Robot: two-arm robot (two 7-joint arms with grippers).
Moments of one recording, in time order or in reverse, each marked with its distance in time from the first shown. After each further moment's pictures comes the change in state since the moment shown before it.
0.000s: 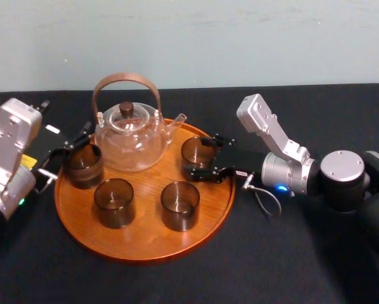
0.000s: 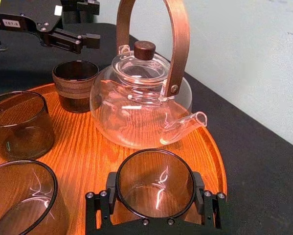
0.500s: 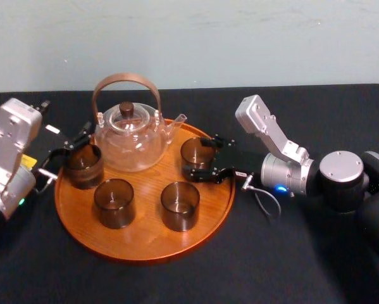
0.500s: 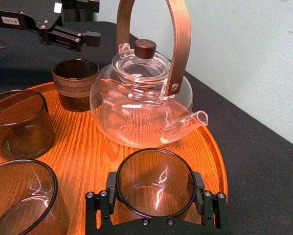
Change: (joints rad) left arm 0.000 0.000 0.000 0.000 0.000 0.000 0.000; right arm -0.001 -0.001 -0.002 0.000 -0.009 0.006 -0.004
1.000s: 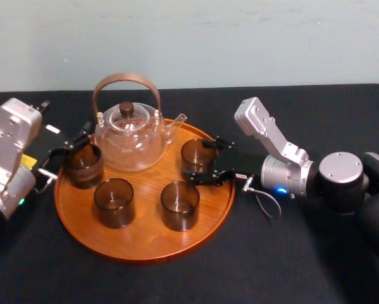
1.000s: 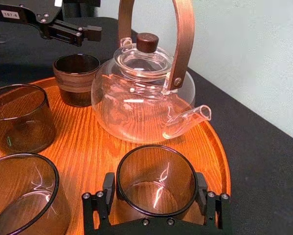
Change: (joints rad) left arm 0.000 0.000 0.000 0.000 0.000 0.000 0.000; right arm -0.001 0.001 -0.003 0.001 -0.003 0.003 0.002
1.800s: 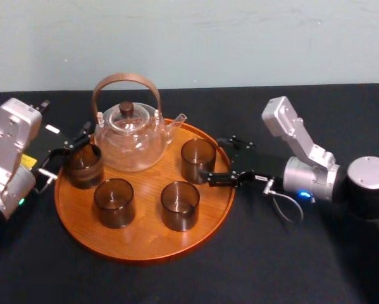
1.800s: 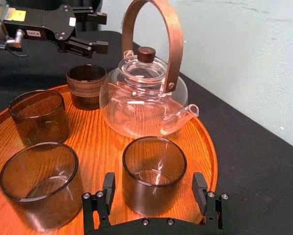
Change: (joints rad) left arm 0.000 0.000 0.000 0.000 0.000 0.000 0.000; right arm -0.080 0.093 0.044 -0.140 0.063 0.010 0.033
